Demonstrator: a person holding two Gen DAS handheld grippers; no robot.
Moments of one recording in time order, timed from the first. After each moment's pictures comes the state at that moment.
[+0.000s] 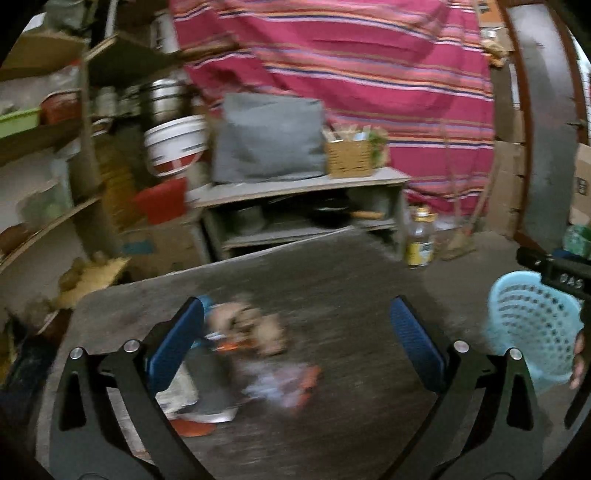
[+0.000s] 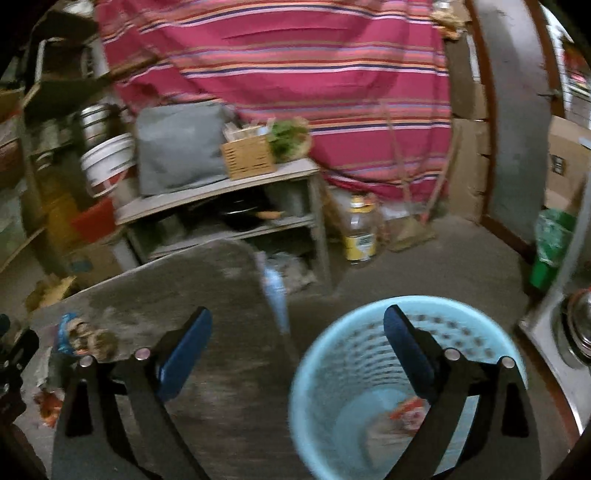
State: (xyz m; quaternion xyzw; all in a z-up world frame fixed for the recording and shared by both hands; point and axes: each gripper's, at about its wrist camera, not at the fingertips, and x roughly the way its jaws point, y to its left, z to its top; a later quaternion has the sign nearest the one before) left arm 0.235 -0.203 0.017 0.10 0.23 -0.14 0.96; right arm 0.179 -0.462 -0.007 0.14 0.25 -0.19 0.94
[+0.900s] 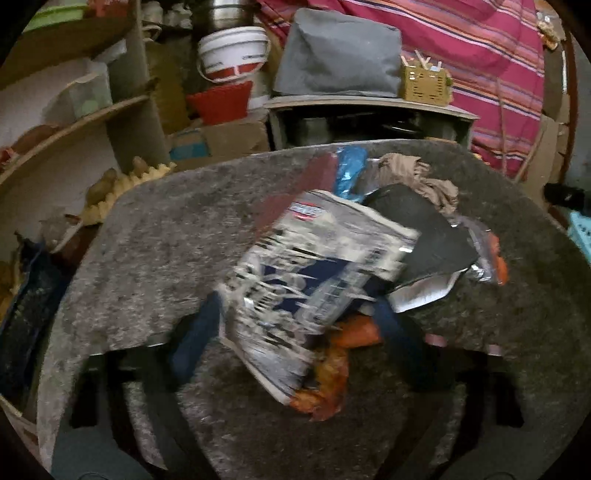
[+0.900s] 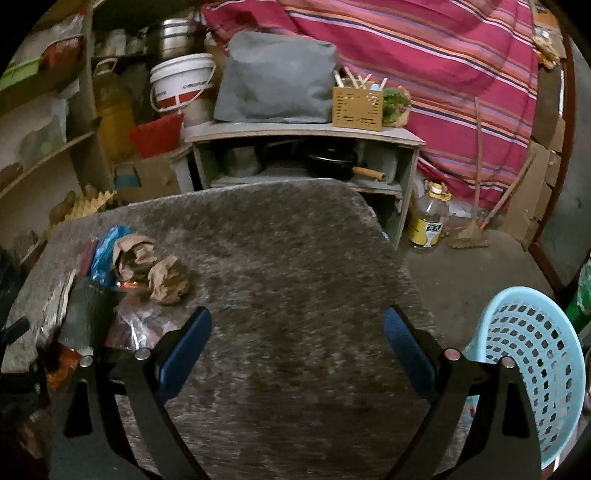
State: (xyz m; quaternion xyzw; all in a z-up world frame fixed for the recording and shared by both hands) left arm 0.278 -0.041 -0.084 0.08 0.34 -0.10 0.93; right arm 0.255 -0.324 -0.050 0.04 0.34 -0.10 0.94
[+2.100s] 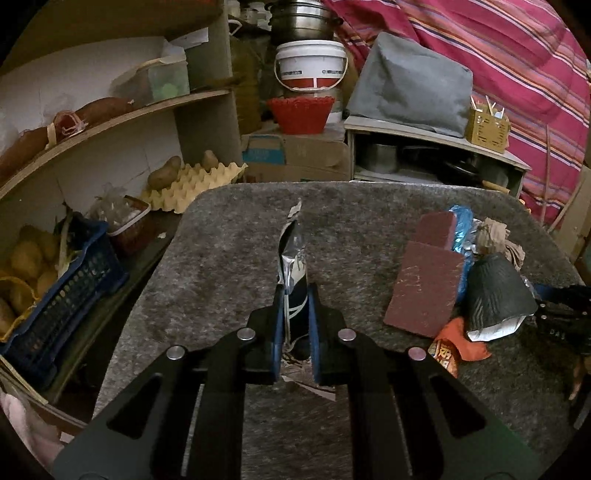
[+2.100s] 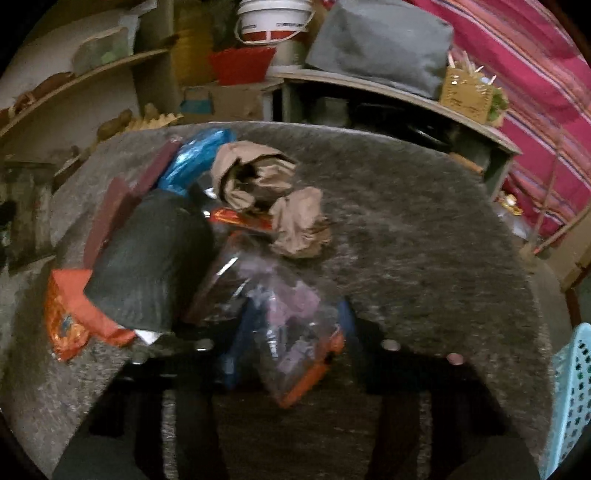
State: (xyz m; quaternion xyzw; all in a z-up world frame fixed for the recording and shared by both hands) left arm 0.288 0.059 -0.042 0.03 0.32 0.00 0.95; right arm 0.298 -0.226 -0.099 -0.02 0.41 0.03 0.91
